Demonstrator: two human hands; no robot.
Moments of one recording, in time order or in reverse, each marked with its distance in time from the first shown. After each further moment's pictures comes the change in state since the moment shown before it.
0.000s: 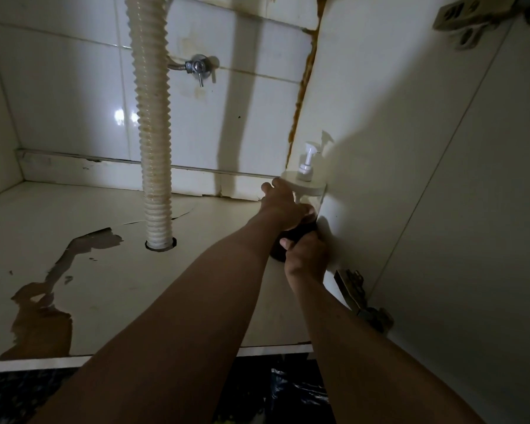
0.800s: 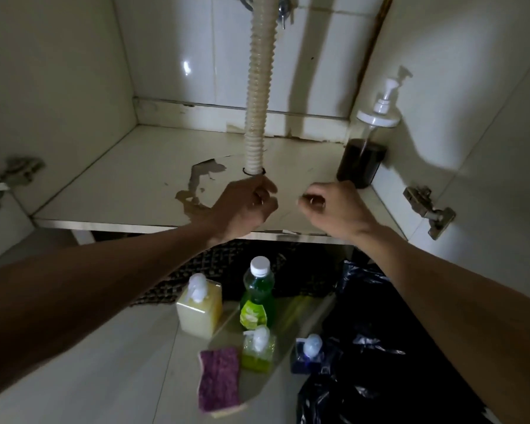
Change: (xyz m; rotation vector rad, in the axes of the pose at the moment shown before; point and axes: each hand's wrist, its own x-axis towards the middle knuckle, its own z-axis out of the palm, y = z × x) left_hand -0.224 -0.143 -0.148 0.006 0.087 0.197; right_hand -0.173 -0.046 -0.034 -0.321 -0.344 -0.817
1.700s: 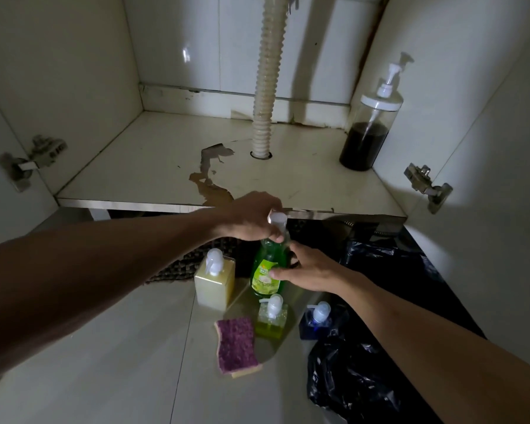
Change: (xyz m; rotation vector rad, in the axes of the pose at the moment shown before) left_hand -0.042 0.006 -0.024 0.348 -0.565 -0.013; right_hand -0.098 -0.042 0.079 0.252 -0.691 0.433
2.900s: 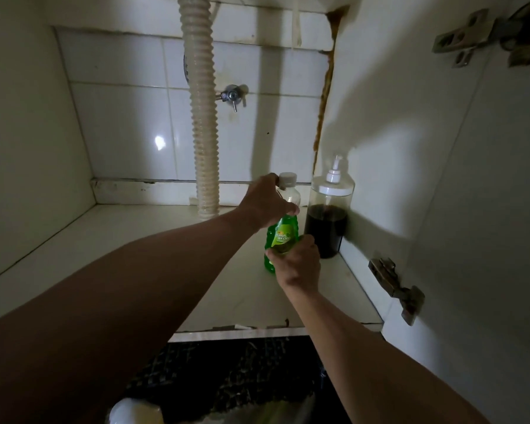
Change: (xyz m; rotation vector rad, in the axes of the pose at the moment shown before) left_hand 0.225 0.080 -0.078 -0.368 0.527 -0.060; right_hand 0.118 0.003 -0.153 0.275 0.978 0.109
